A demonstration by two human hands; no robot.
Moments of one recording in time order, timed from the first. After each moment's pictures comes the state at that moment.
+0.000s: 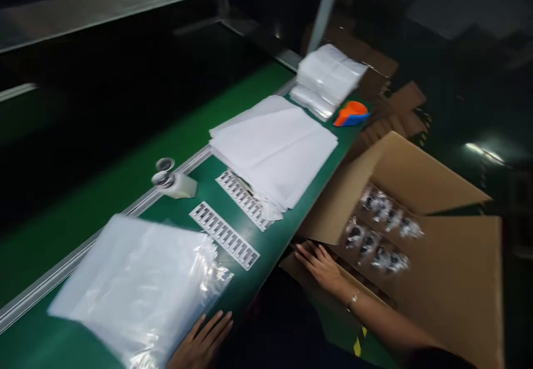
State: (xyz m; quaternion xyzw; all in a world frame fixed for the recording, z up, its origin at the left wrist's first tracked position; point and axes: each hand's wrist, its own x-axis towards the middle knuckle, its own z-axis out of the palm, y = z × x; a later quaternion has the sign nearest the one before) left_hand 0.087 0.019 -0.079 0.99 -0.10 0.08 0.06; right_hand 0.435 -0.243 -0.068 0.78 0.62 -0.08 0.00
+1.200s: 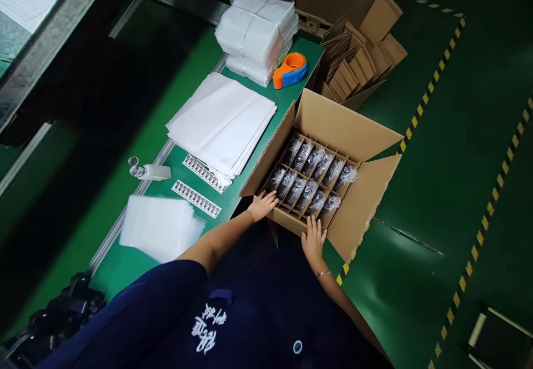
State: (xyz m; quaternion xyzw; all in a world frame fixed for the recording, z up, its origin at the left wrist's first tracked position) left_hand 0.421 -0.133 -0.012 0.96 -0.17 -0.22 0.07; right_hand 0.397 -0.409 -0.026 0.94 0.12 -0.24 -0.21
